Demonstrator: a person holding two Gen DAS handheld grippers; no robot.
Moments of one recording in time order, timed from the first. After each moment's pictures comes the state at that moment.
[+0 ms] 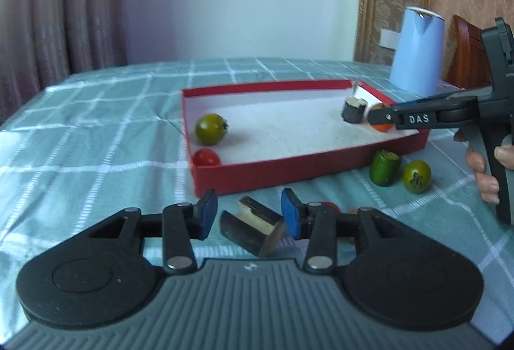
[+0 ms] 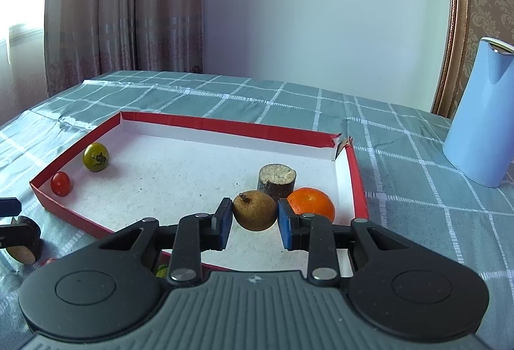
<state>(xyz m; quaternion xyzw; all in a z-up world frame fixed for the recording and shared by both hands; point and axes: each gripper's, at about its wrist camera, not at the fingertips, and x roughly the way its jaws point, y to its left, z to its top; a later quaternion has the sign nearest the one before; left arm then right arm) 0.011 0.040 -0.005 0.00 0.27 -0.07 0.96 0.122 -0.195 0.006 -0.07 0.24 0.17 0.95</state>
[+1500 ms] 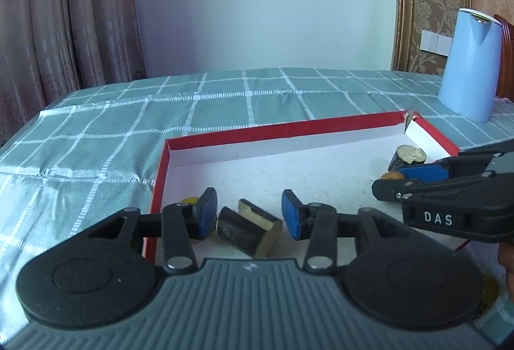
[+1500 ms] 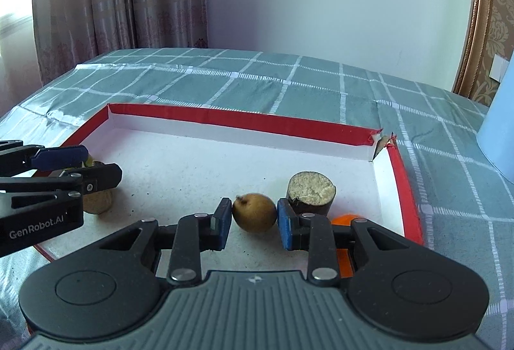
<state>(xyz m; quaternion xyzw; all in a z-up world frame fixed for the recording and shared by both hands) 0.133 0.008 0.007 0.02 0.27 0.00 0.96 0.184 -0.162 0.000 -0.07 0.30 0.19 0.93</state>
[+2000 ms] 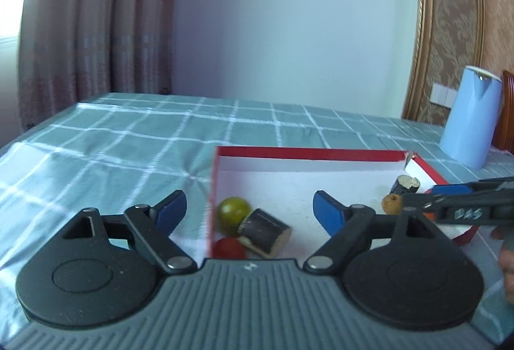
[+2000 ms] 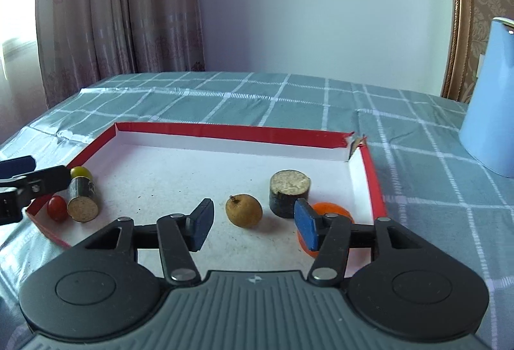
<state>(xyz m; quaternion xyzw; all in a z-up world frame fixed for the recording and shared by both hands) 0.060 0.046 0.019 -0.05 0.20 0.04 0.98 0.150 -0.196 0.009 -0.03 0.26 0.18 0.95</state>
